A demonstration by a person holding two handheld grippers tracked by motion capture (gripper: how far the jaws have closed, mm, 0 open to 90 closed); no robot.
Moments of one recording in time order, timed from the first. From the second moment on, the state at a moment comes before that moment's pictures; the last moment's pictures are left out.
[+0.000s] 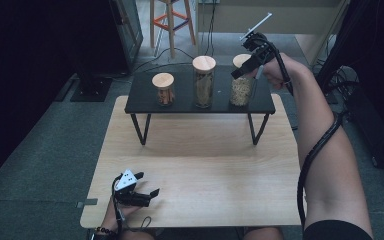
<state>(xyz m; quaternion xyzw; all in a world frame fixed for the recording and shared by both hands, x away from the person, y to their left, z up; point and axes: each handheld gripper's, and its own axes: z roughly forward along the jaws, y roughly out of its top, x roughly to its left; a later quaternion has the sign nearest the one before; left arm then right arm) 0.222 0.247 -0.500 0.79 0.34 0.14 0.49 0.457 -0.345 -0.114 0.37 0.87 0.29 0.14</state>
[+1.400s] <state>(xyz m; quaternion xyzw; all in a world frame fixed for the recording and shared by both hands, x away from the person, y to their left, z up) 0.220 0.248 -0.502 0.79 0.34 0.14 0.49 0.434 -0.370 -0.114 0.39 0.85 0.31 0.17</state>
